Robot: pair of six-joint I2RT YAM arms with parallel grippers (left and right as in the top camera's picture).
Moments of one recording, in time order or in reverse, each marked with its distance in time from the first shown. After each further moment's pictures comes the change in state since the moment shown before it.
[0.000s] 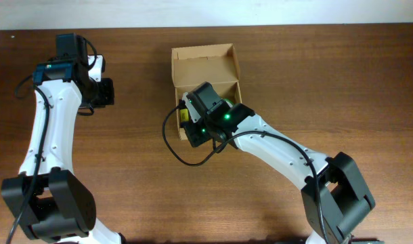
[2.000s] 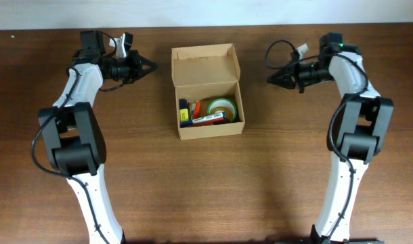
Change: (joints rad) left arm 0.000 0.581 0.236 0.585 0.996 -0.389; right arm -0.840 0.650 0.691 -0.445 -0.854 0.000
